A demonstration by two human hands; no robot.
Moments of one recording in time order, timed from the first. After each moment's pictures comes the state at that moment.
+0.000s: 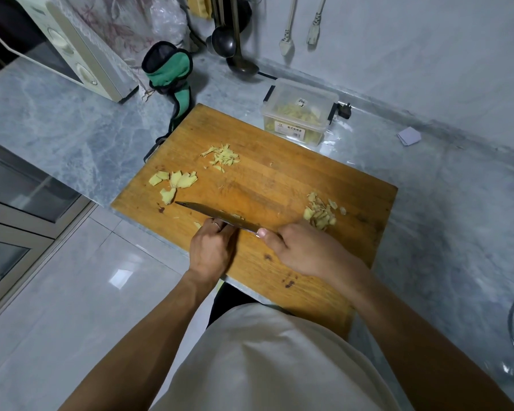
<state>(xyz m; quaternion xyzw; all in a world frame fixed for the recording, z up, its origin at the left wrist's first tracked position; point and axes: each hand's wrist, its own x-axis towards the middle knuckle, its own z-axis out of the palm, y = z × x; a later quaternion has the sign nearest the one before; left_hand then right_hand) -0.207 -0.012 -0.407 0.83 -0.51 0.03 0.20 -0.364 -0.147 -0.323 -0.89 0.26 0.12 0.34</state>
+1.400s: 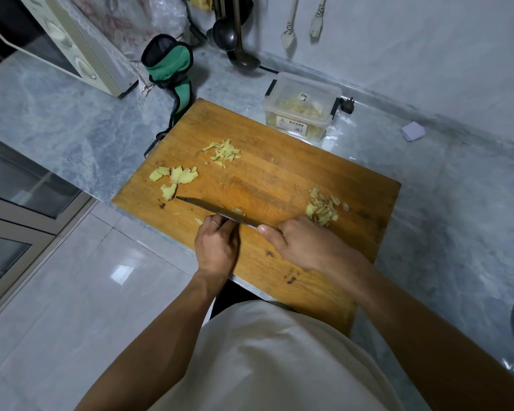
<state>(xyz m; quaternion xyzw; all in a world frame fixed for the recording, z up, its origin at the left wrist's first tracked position) -0.217 -0.015 -0.432 0.86 -0.42 0.07 0.27 -0.359 -0.147 -0.324 -0.90 0.27 0.12 0.31</state>
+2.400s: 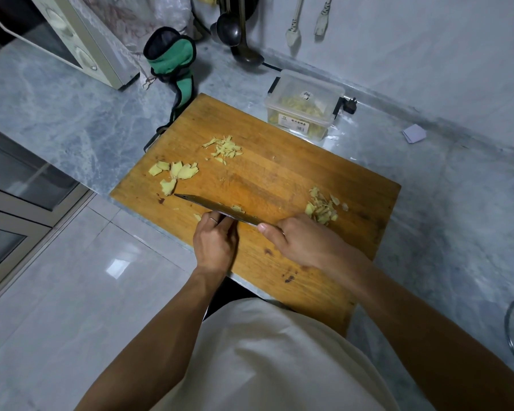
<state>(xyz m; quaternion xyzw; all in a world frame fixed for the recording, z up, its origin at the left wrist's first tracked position) -0.220 -0.017 -0.431 0.86 -0.40 0.08 0.29 -0.360 -0.152 -0.332 -0.91 0.24 0.10 0.32</state>
